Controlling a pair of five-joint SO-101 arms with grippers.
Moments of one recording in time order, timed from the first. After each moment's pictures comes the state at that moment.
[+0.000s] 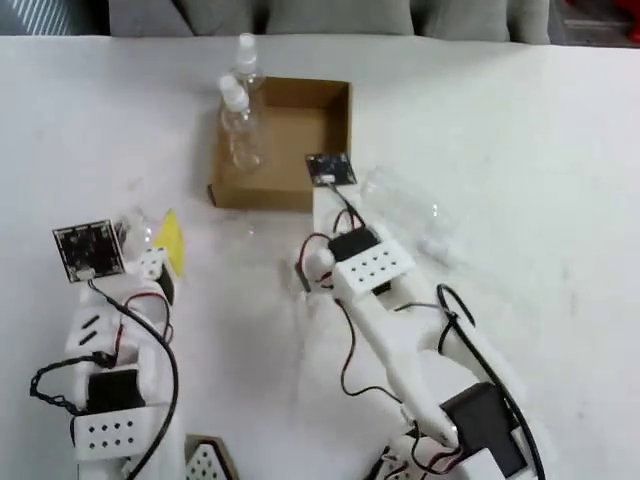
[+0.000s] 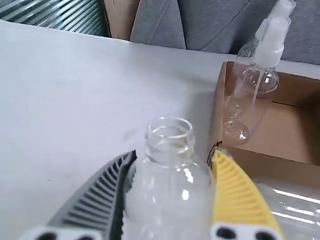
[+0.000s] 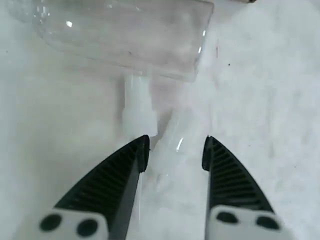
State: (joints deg) left arm -14.7 -86.7 89.8 26.9 5.8; right arm -32.3 -10.3 36.6 52.8 -18.6
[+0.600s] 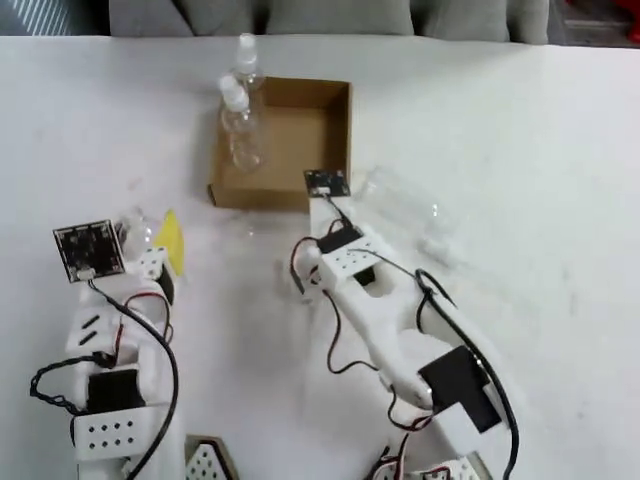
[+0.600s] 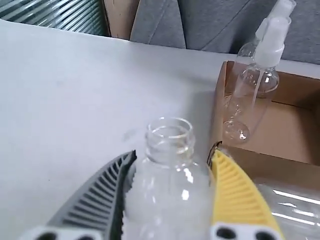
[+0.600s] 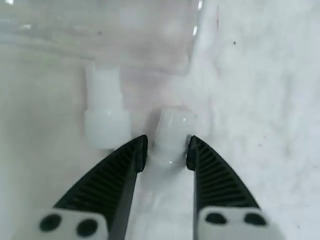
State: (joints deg) left arm -14.7 -86.7 89.8 26.9 5.8; right arm -32.4 2.2 33.1 51.9 -21.0
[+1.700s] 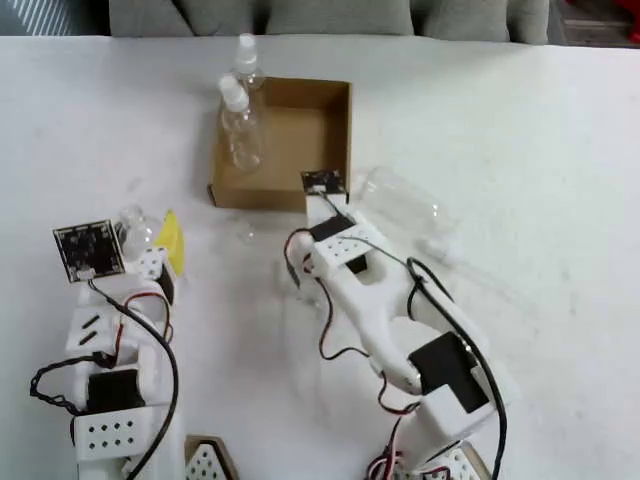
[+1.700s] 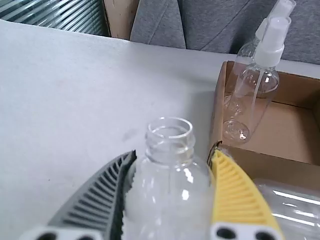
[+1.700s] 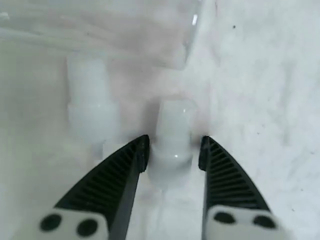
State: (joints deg) left arm -14.7 -86.7 89.8 26.9 5.8; right arm -32.3 7.4 27.0 59.7 -21.0
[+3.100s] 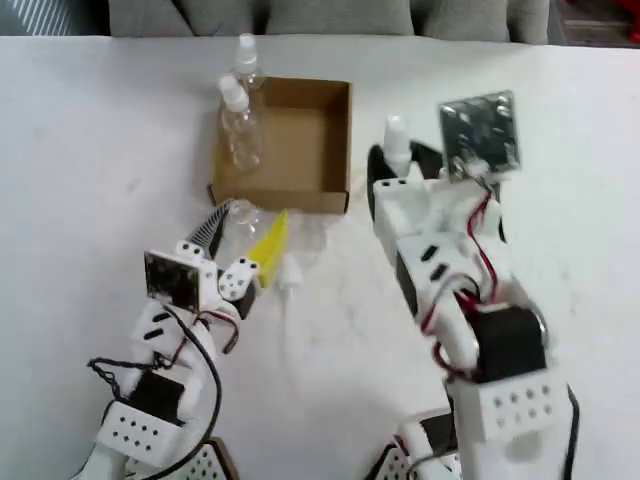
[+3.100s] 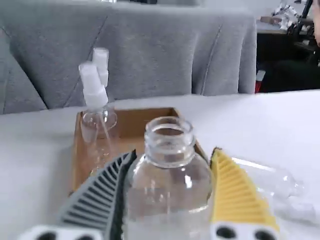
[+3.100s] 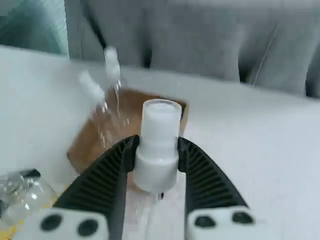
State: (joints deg) left arm 13.9 -87.2 97.6 1.8 5.8; right arm -16.2 -54.8 25.1 53.7 0.5
